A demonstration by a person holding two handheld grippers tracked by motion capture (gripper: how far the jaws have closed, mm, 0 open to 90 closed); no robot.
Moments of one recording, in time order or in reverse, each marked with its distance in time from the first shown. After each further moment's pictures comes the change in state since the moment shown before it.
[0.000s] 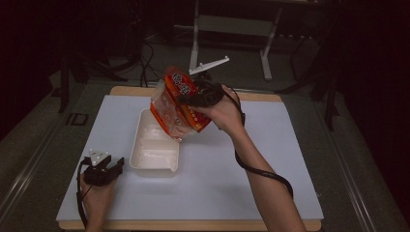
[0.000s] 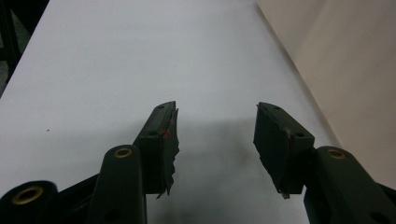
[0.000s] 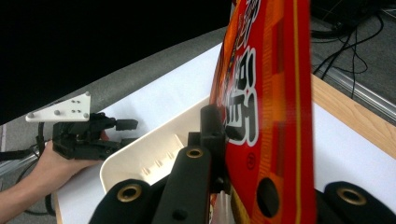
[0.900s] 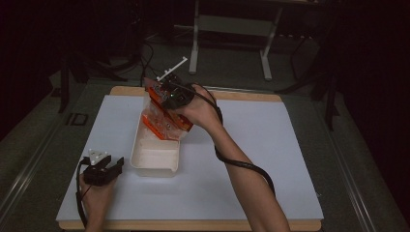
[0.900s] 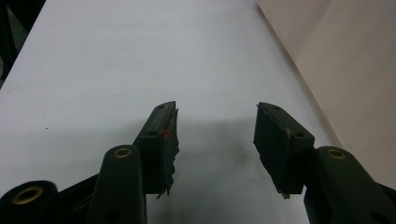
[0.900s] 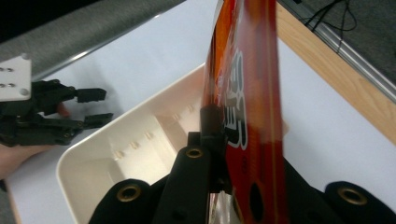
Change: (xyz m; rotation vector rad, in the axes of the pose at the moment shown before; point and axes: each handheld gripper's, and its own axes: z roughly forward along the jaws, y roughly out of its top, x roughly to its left) left arm 0.002 0.000 0.000 0.004 -0.010 -0.014; right arm 0.017 0.021 0.073 0.261 -0.115 -0.076
